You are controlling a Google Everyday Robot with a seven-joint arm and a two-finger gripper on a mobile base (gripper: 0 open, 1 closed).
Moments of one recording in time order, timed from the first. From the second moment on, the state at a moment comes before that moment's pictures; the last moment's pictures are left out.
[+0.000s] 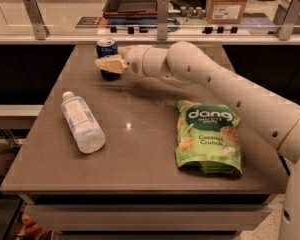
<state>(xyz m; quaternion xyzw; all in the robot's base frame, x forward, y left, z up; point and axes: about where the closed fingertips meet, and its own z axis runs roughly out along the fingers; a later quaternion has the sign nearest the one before) 0.742 0.115 0.881 -0.37 0.67 0.32 0.56</state>
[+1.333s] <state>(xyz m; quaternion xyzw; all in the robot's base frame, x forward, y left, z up) 0.740 0.123 0.881 -0.37 0.67 0.32 0.56</state>
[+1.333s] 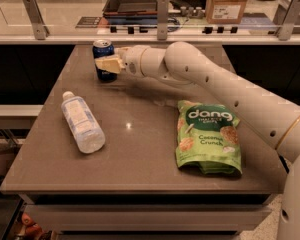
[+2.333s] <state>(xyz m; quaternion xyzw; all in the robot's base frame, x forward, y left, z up) 0.747 0.082 0.909 -0.41 0.71 0.27 0.50</state>
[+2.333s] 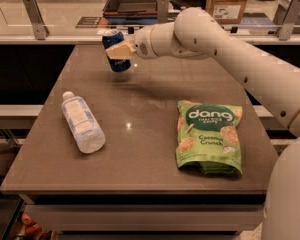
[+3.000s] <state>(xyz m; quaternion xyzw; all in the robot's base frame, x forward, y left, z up) 0.737 0.068 0.914 -0.46 0.75 0.21 0.42</state>
